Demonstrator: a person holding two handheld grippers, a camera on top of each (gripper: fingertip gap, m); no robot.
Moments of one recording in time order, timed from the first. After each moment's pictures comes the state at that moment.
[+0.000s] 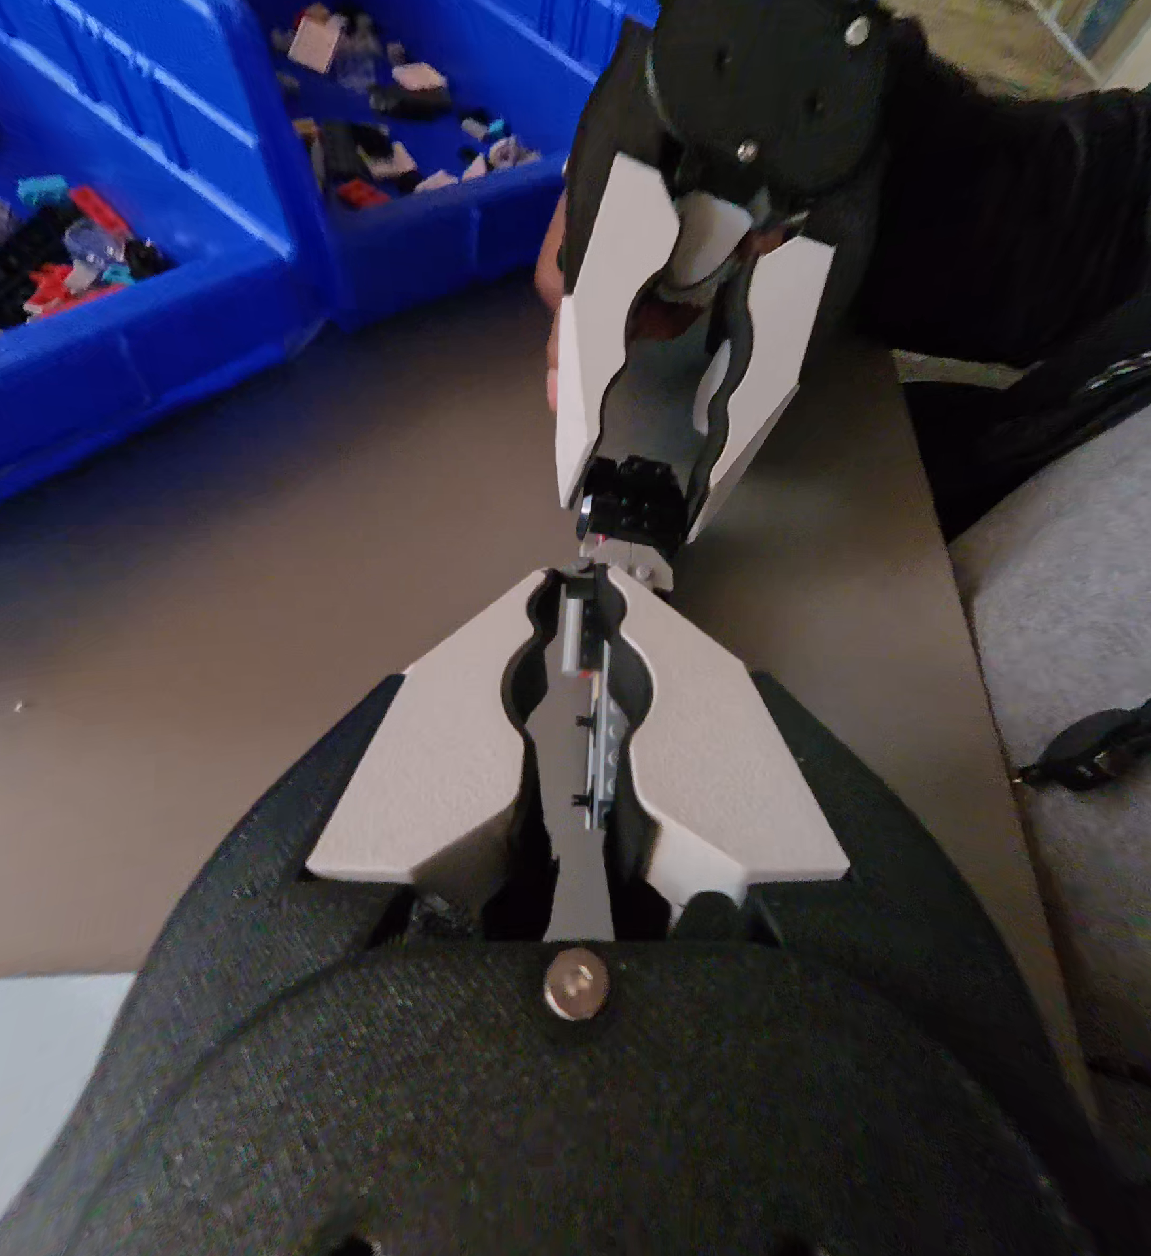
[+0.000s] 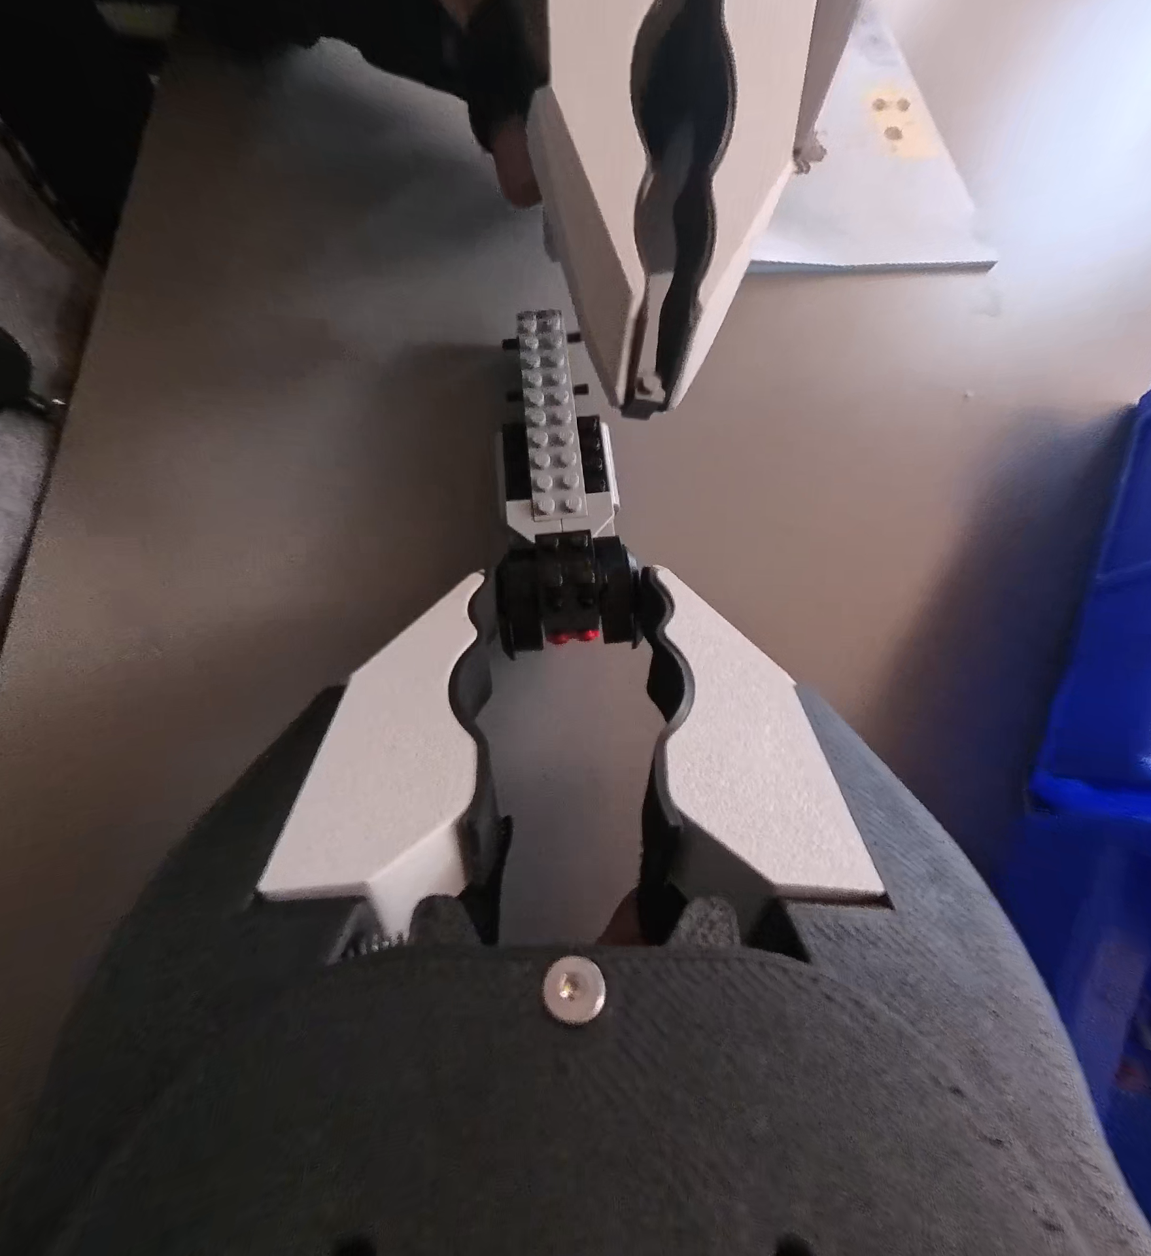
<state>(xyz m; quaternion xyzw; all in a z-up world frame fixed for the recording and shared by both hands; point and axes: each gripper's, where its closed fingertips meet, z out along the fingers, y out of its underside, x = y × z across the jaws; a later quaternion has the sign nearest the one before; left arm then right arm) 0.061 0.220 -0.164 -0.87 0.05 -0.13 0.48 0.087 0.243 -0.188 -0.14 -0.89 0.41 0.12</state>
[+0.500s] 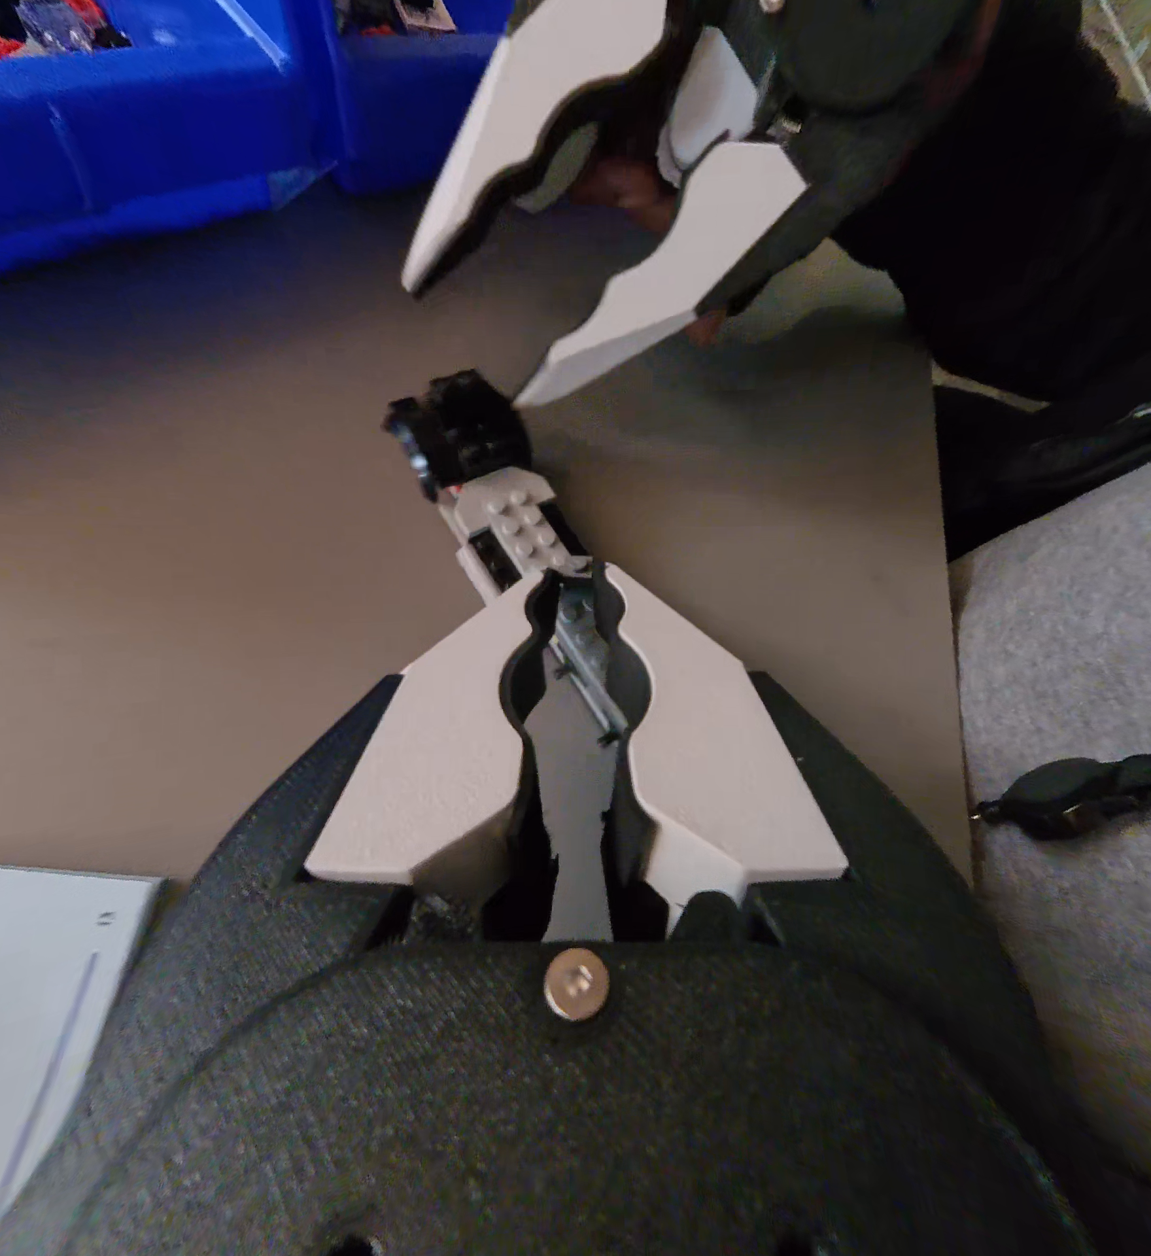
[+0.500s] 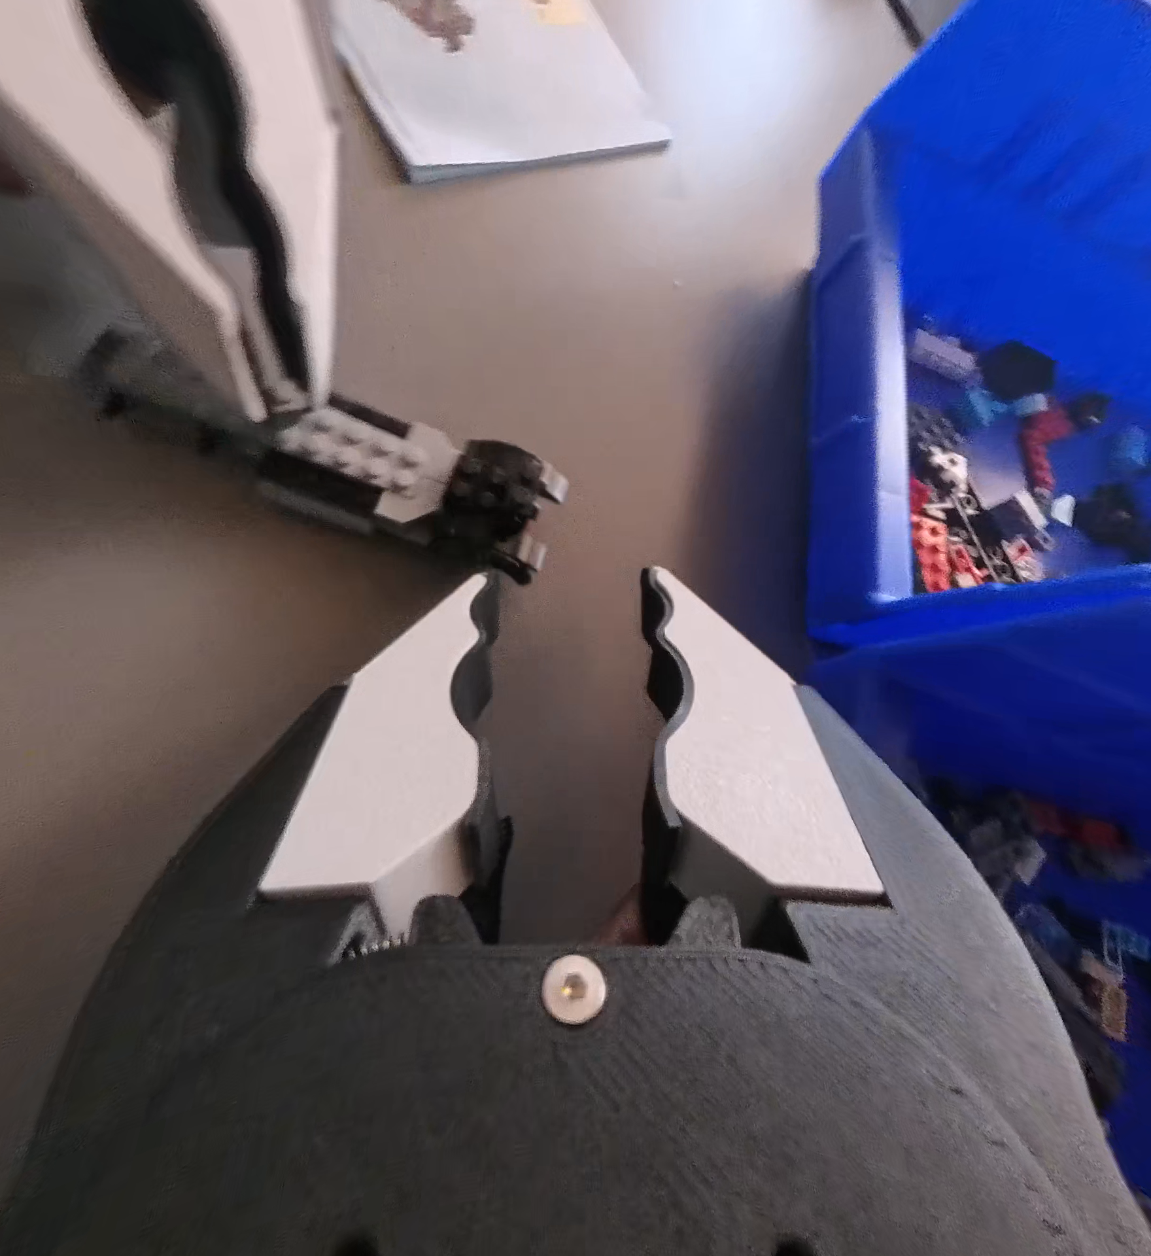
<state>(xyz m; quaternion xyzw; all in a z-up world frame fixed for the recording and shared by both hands) 0.071 0.208 -0.185 -0.88 -0.03 -0.15 0.44 0.033 0.280 -0.188 -0.27 -0.86 0.32 0.27</state>
